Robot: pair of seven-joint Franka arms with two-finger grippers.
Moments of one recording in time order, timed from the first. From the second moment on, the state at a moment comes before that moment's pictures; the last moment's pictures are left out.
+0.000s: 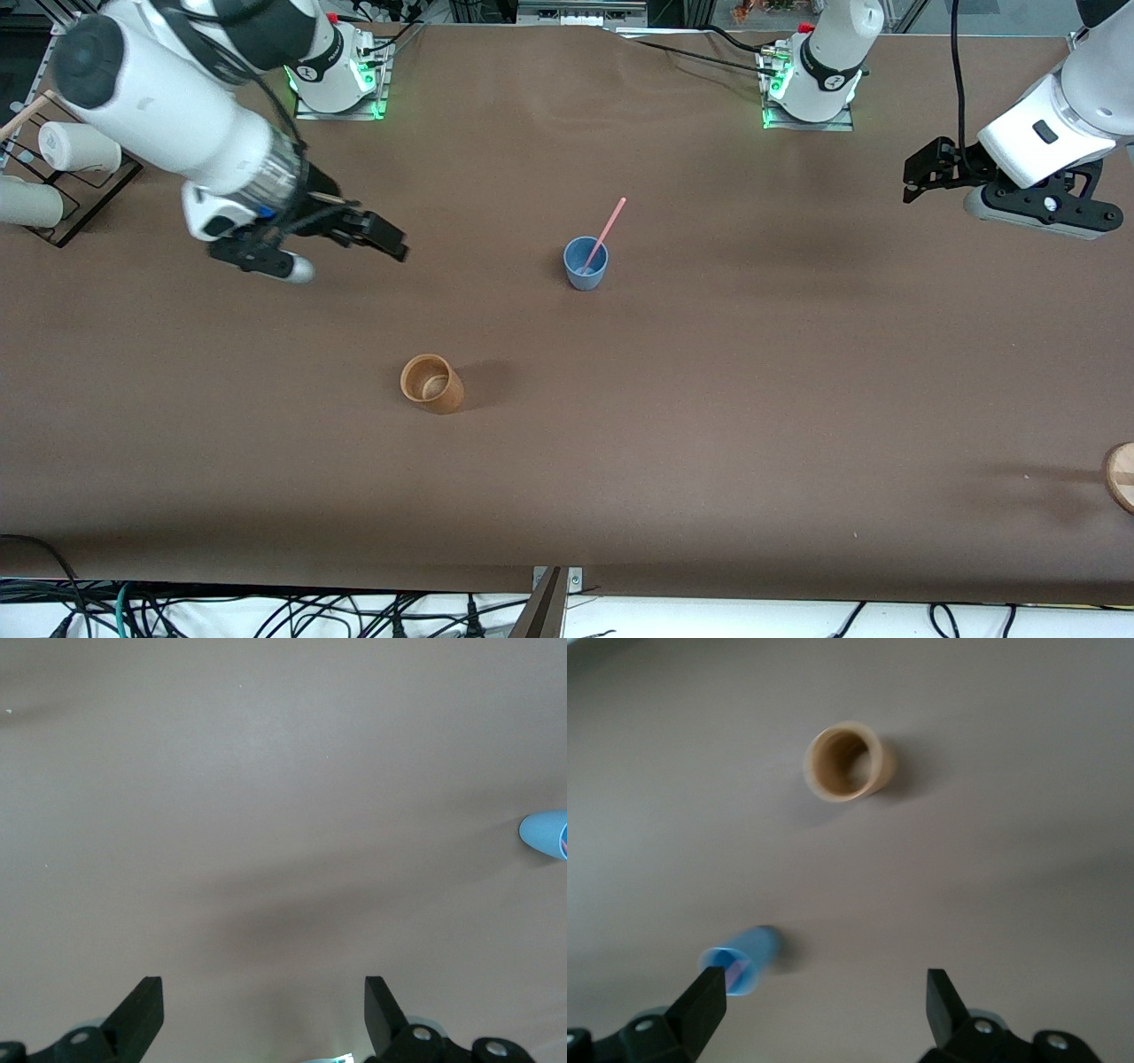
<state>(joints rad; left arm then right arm) -0.06 -0.03 -0.05 -1.66 -0.01 1.53 0.10 0.09 0.08 0.24 -1.70 0.18 1.85 0.48</state>
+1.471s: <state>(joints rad) -0.06 -0.03 -0.05 -1.65 -0.01 1.53 0.10 -0.06 -0.06 0.25 -1.72 0.01 1.72 -0.02</state>
